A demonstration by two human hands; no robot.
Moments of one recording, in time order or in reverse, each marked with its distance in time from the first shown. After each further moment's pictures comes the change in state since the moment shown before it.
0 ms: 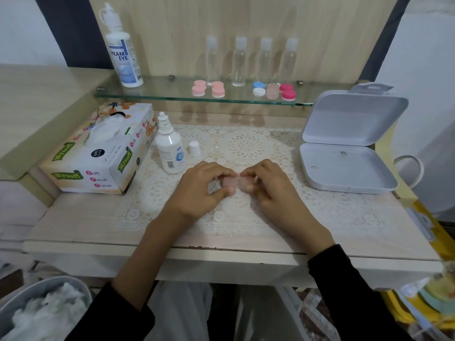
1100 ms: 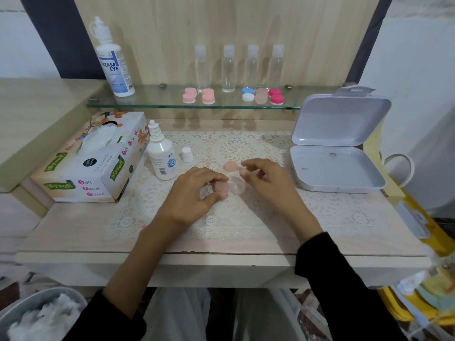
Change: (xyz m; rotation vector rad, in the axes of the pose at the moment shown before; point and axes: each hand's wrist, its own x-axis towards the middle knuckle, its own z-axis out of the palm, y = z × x) left_hand -0.002 0.003 -0.001 0.050 -0.013 -0.022; right_hand 0.019 0.002 -0.008 0.139 0.076 0.274
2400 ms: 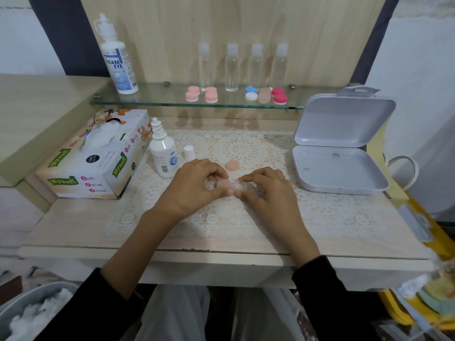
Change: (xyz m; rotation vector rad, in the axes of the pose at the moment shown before) left_hand 0.014 0.011 -0.009 0.081 -0.039 -0.030; right_hand -0.031 0.001 0.008 -0.172 0.105 -0.118
